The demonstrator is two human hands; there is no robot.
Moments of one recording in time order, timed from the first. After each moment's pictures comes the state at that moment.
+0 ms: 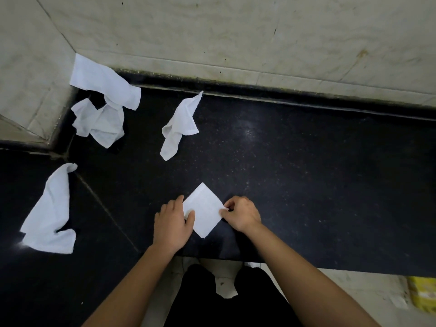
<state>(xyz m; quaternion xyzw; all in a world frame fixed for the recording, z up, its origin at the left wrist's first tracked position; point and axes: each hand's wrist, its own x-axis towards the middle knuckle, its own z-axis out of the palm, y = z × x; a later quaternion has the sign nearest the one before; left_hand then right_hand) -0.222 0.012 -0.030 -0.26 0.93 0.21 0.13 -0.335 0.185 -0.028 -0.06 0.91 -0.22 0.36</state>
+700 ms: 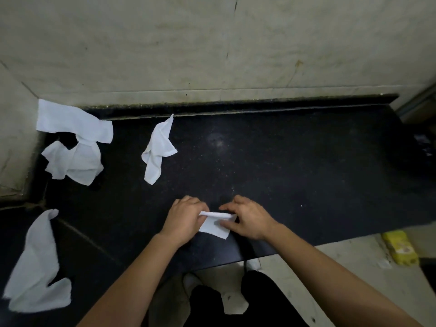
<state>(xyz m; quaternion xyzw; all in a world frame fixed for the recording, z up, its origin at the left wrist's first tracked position) -0.279 0.002 0.014 0.08 0.96 0.25 0.07 -0.326 0.220 0.030 -0.29 0.91 -0.15 0.25</state>
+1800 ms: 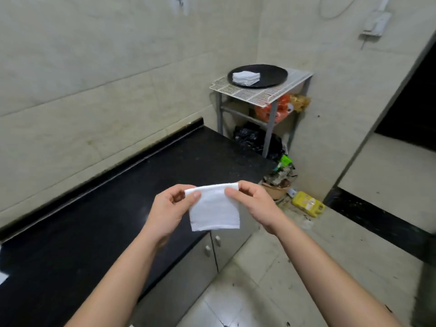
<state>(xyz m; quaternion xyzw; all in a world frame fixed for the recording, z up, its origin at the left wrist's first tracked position) -0.248 0.446 0.213 0.16 0.73 0.65 0.15 -0.169 0.660 0.194 0.07 0.73 -0.67 -0.08</state>
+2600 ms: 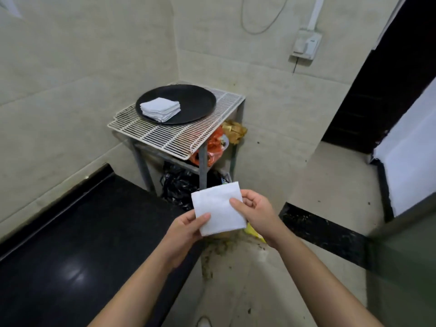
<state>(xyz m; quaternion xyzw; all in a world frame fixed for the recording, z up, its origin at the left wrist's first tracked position) -0.423 0.838 0.149 0.15 0.58 0.66 0.46 -0.304 1.002 0.171 0.29 0.64 -0.69 -0.17</state>
